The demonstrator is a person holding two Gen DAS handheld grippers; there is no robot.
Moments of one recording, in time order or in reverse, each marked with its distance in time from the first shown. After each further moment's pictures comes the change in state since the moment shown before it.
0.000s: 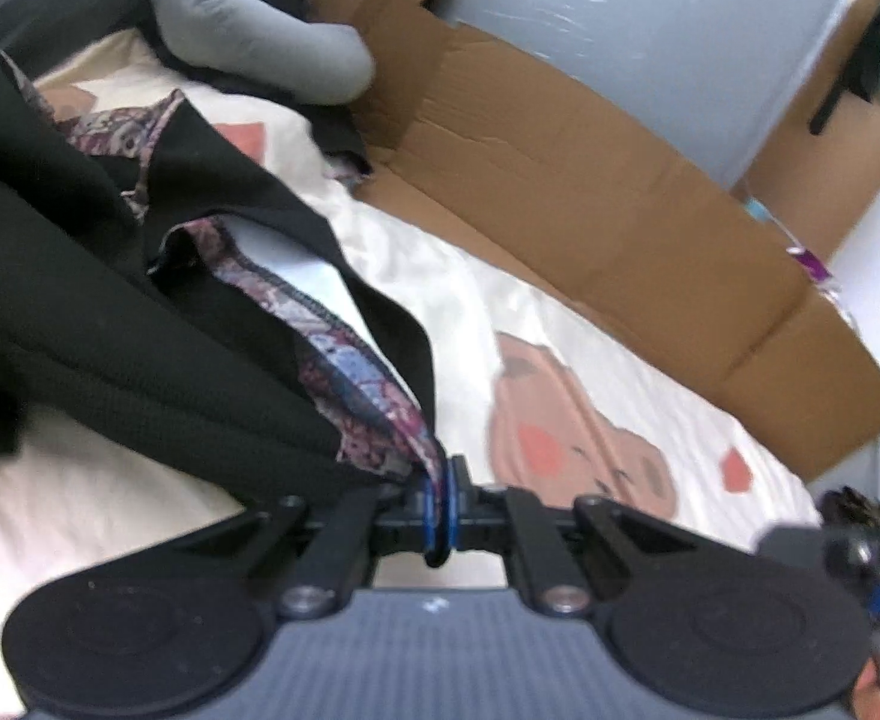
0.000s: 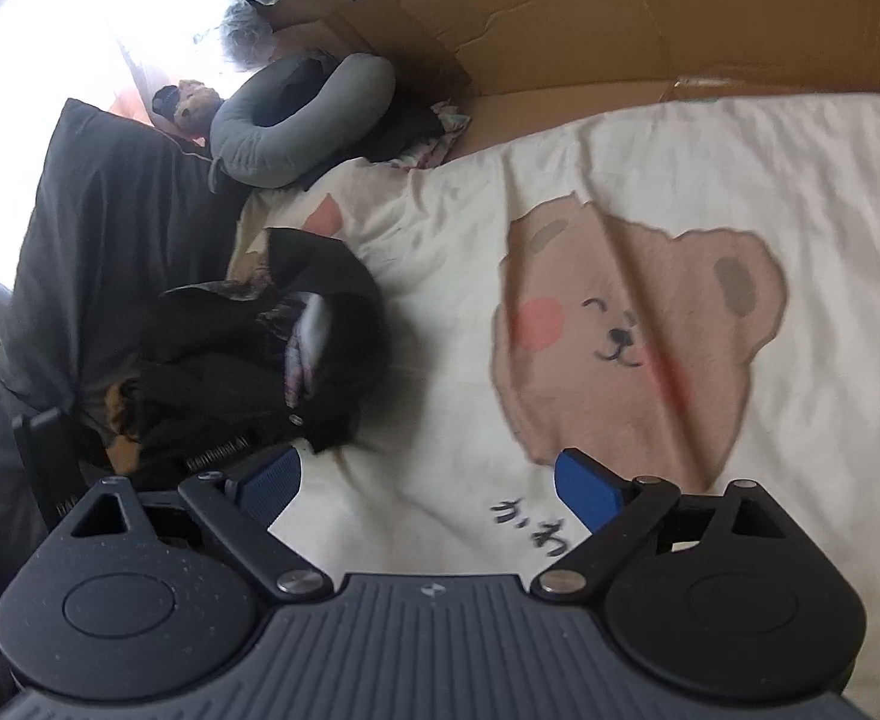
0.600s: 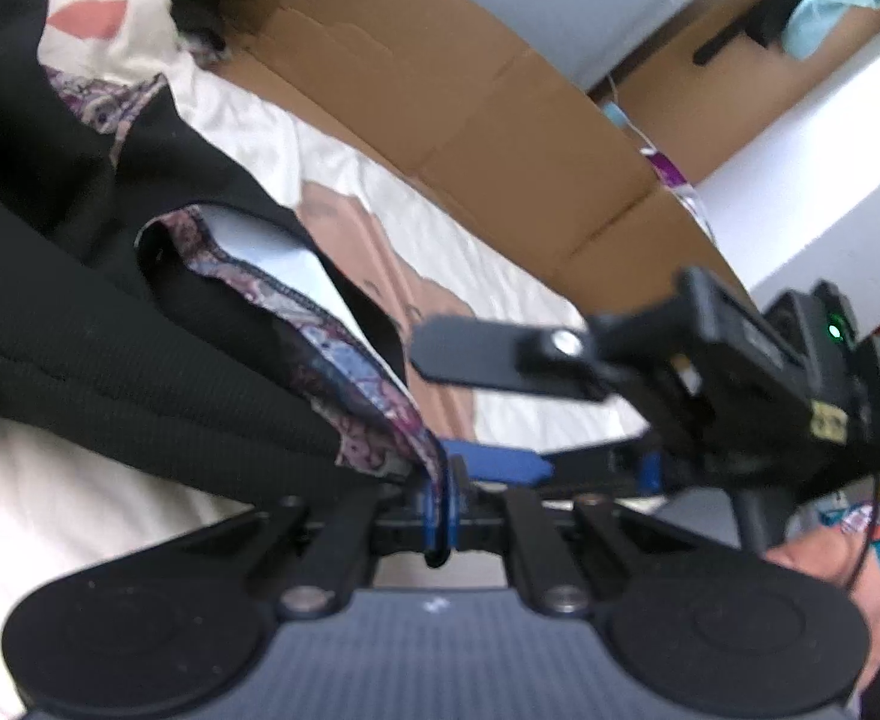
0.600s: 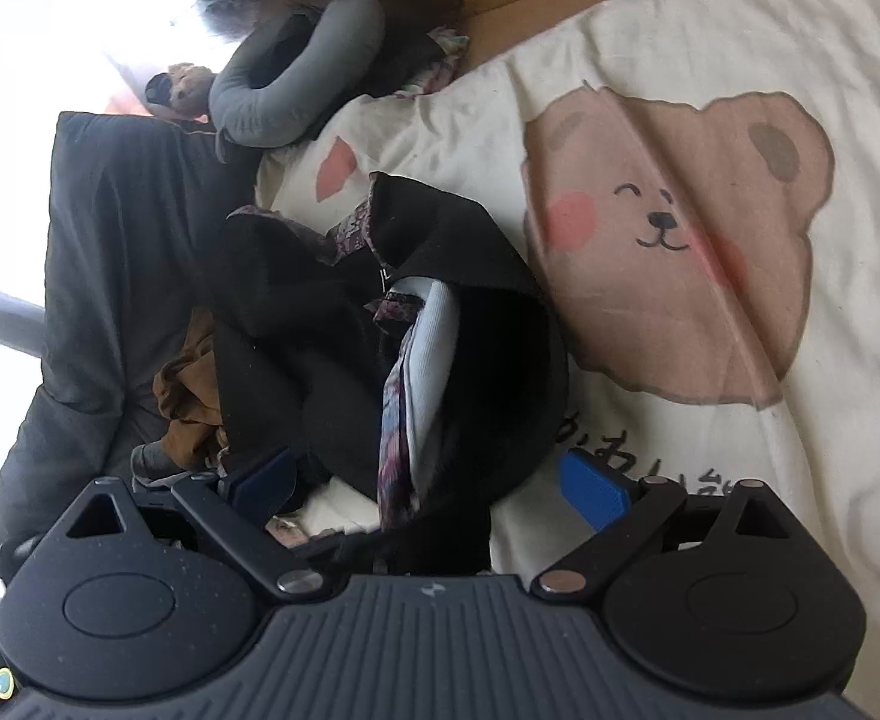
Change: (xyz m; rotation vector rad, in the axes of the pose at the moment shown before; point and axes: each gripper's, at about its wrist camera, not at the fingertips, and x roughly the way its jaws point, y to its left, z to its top) left arm -0.015 -0.056 -0.052 -0.050 0.163 -0.253; right arm 0.016 -0.013 -0.013 0.145 0.133 0.106
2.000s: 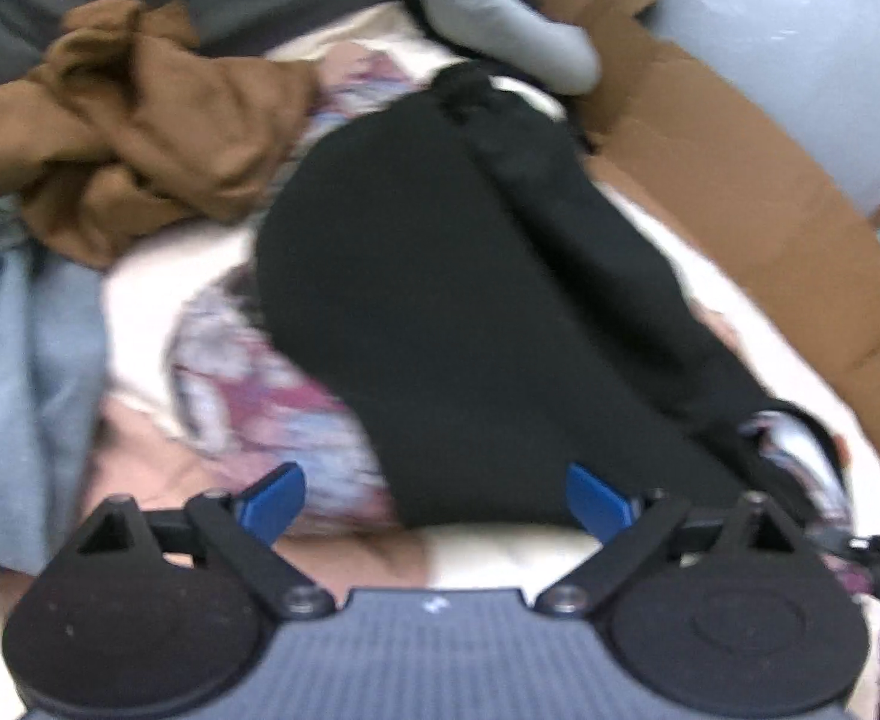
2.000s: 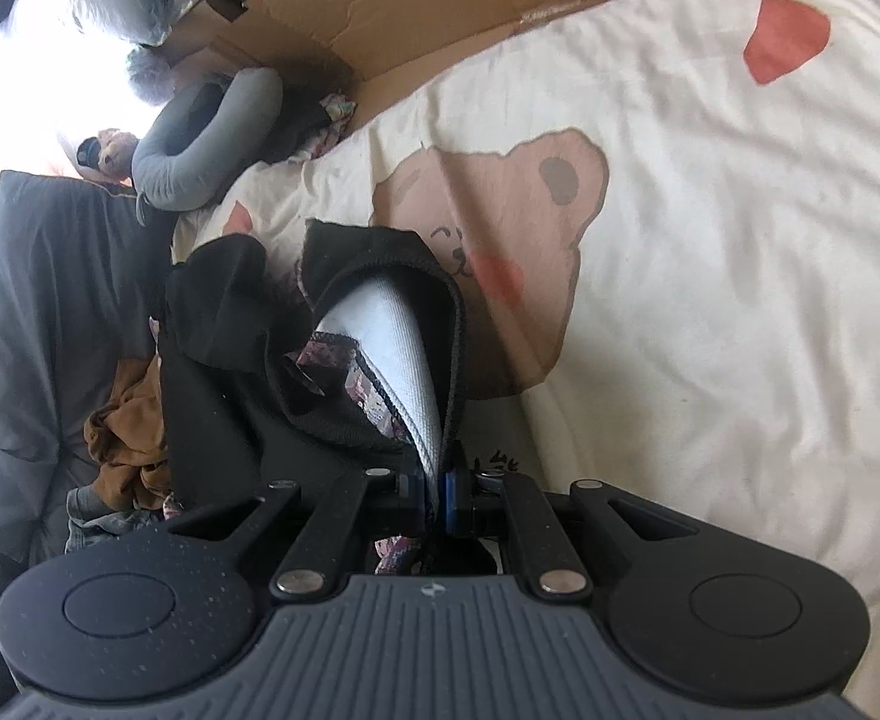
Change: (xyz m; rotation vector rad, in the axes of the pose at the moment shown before) left arm -0.147 0.084 -0.014 -0.233 -0.152 0.636; right arm -0.059 -0.051 -0.017 0.053 -0.125 -0.146
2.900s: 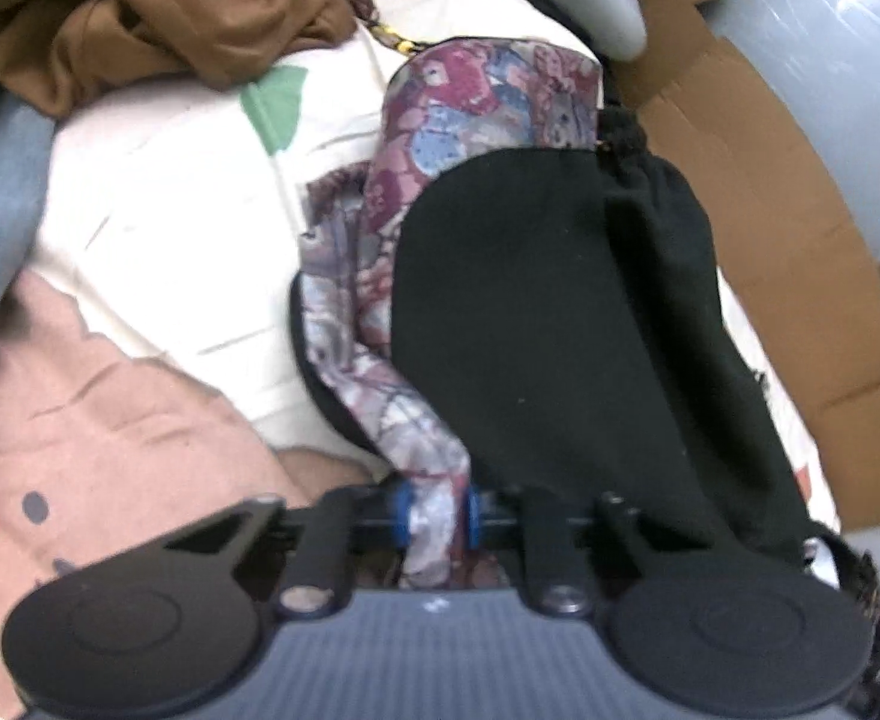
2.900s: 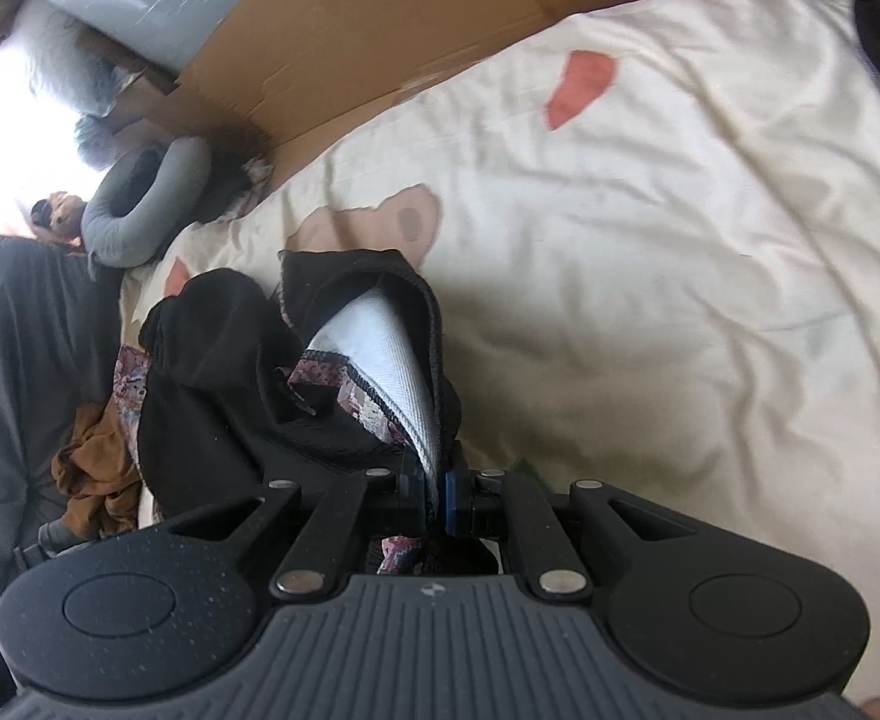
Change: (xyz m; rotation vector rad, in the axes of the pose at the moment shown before) left arm 0.051 0.032 0.007 -0.218 0.100 -0.142; right arm -0.095 -0.036 -0.036 0.093 -0.099 -0.143
